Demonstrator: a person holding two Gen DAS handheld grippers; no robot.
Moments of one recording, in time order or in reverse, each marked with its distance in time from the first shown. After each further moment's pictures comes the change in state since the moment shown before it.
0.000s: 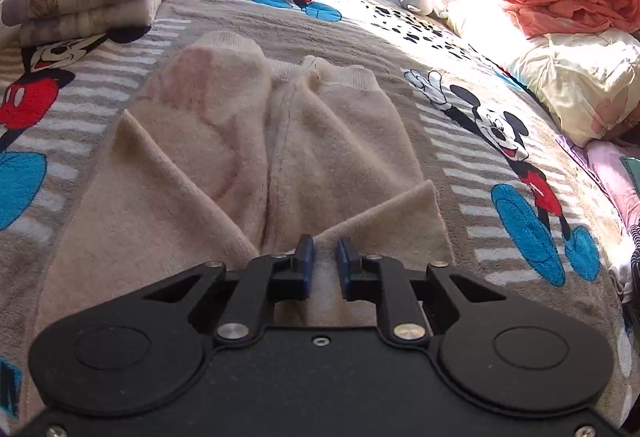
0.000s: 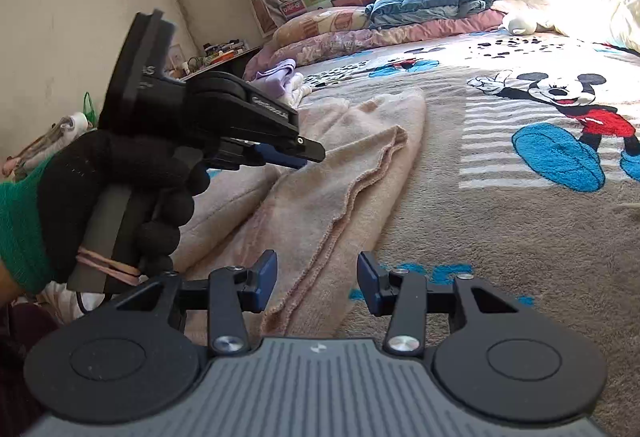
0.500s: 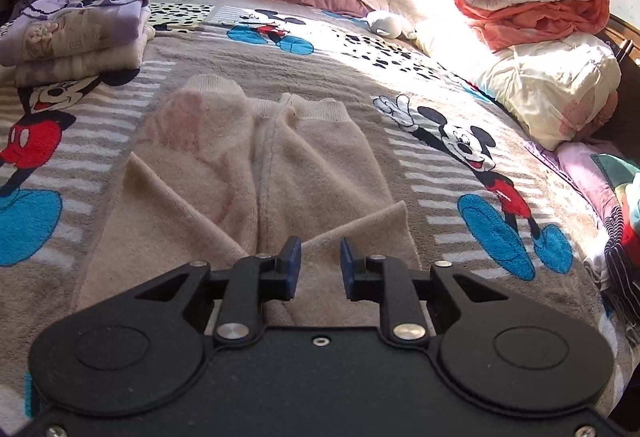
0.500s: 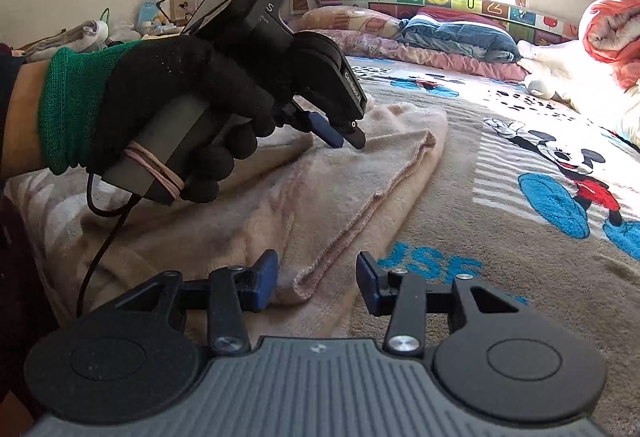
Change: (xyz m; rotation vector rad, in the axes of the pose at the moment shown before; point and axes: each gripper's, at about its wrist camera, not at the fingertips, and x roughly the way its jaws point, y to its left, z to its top) left arm -0.051 0.001 -0.004 0.073 -0.093 -0.062; right arm -0.020 0.051 -0.022 -0.259 0.003 -0.103
